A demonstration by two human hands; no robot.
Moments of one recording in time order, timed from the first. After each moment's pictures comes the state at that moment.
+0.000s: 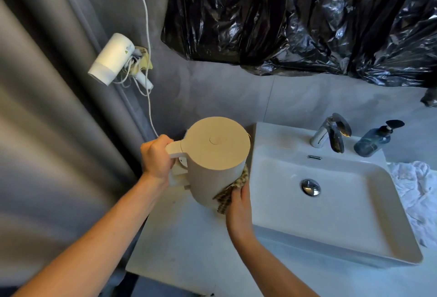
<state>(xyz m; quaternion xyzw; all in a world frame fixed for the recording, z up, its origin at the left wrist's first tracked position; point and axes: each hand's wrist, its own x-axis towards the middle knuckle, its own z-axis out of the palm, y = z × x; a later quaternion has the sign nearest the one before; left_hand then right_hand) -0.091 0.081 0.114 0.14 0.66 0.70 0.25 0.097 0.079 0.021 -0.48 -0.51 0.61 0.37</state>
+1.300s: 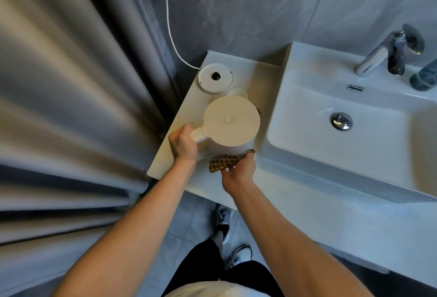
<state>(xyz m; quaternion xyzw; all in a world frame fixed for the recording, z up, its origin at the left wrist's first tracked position) -0.030 -0.027 -0.049 0.04 0.73 0.64 0.24 0.087 0.002 -0.077 -0.56 -0.03 0.77 0.31</state>
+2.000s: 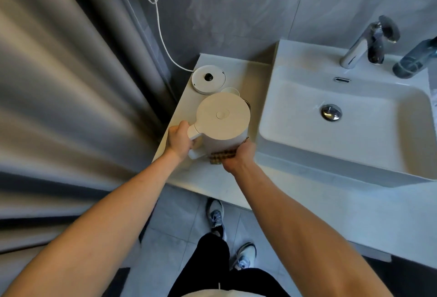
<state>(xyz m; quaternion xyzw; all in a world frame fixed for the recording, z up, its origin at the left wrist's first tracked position) -0.053 -0.035 -0.050 0.17 0.78 0.49 0.35 0.091 0.033 -0.065 -0.57 -0.02 0.77 0.27</state>
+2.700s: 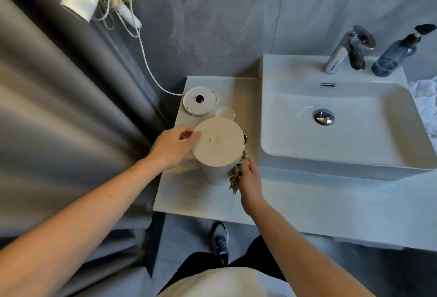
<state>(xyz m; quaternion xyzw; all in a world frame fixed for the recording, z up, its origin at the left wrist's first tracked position) -0.117 -0.003 0.006 0.50 0.80 0.17 0.28 0.104 0.002 -0.075 -0.55 -0.32 0.70 0.30</state>
